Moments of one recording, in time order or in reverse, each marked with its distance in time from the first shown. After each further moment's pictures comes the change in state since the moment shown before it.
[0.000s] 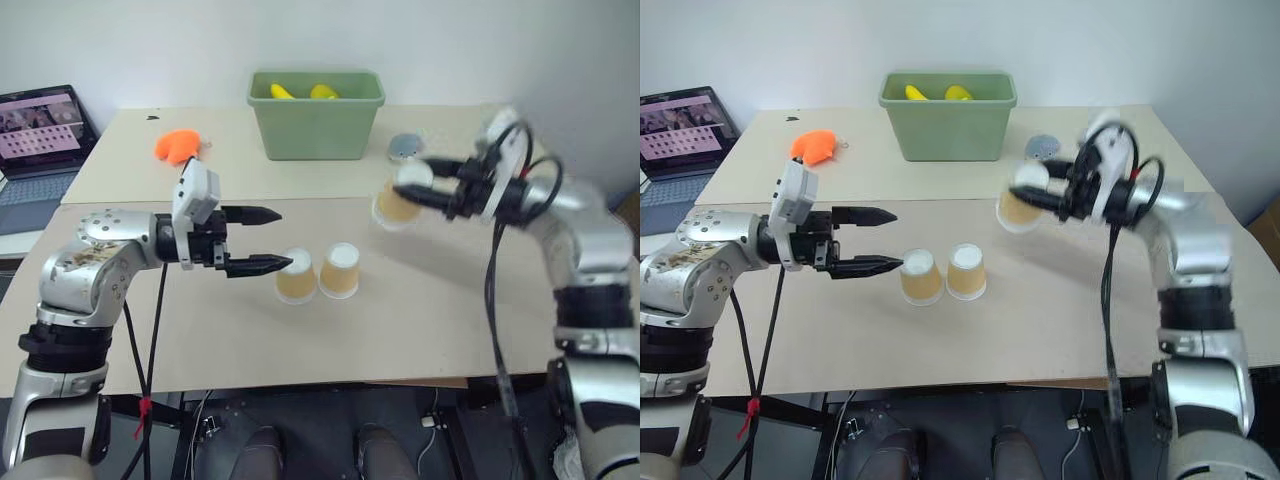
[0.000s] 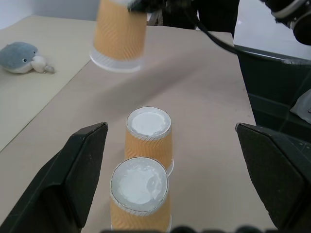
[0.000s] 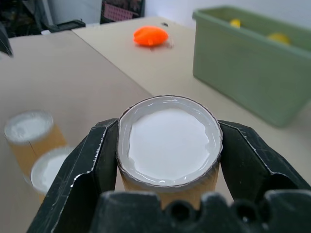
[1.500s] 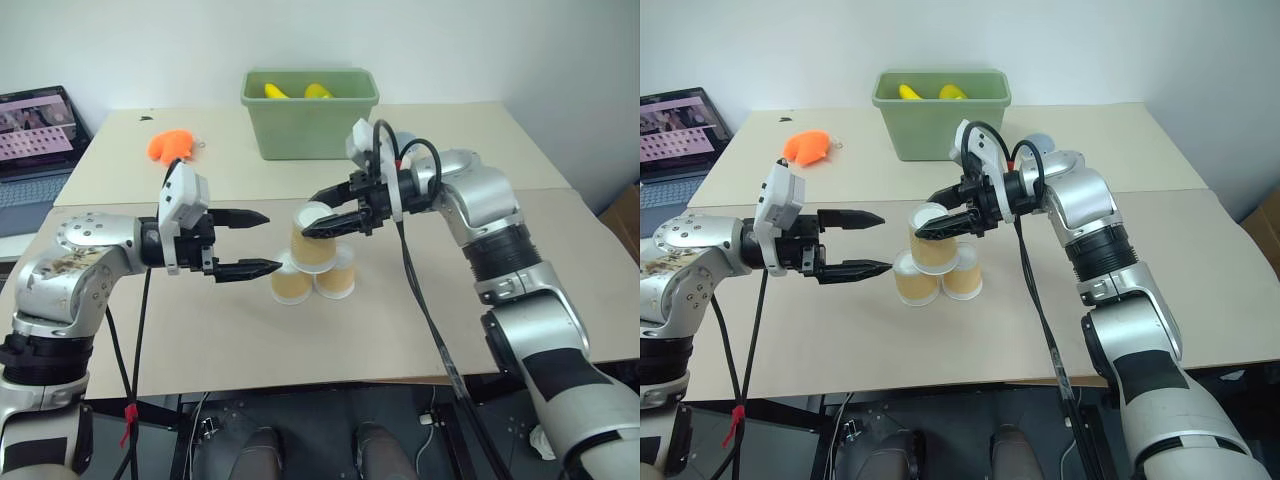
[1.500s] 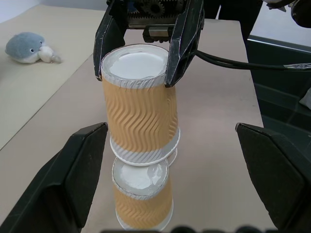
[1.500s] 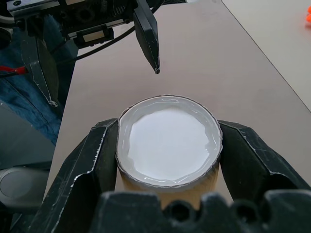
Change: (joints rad) left arm 0.056 0.069 0.038 -0.069 -0.023 0.026 0.037; right arm -0.163 0.265 0.287 0.241 -0.142 0.017 0.275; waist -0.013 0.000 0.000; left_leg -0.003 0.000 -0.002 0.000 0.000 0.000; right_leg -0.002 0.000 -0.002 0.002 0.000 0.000
